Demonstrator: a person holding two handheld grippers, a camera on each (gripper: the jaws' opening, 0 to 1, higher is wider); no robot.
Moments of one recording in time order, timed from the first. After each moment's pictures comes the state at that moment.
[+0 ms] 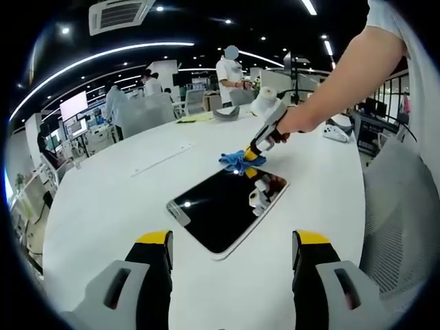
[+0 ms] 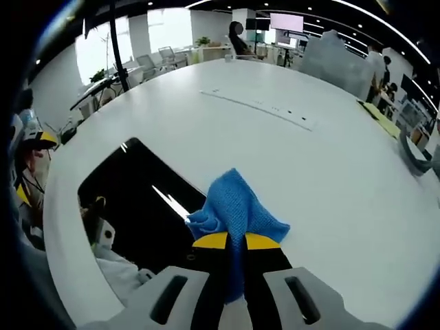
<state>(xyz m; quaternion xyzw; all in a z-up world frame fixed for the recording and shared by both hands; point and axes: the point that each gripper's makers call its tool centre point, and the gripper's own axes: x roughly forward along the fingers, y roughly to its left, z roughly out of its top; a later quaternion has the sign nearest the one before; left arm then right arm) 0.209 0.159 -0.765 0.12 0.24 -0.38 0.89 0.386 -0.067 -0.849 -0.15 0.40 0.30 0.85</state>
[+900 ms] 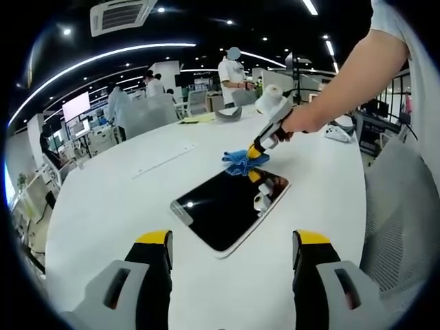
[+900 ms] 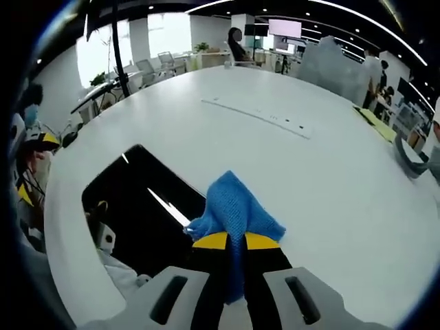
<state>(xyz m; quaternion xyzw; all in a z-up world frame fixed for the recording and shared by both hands) 0.206 0.165 -0.762 0.12 0.23 -0.37 0.89 0.380 -0.064 -0.836 -0.14 0.38 0.30 0.86</state>
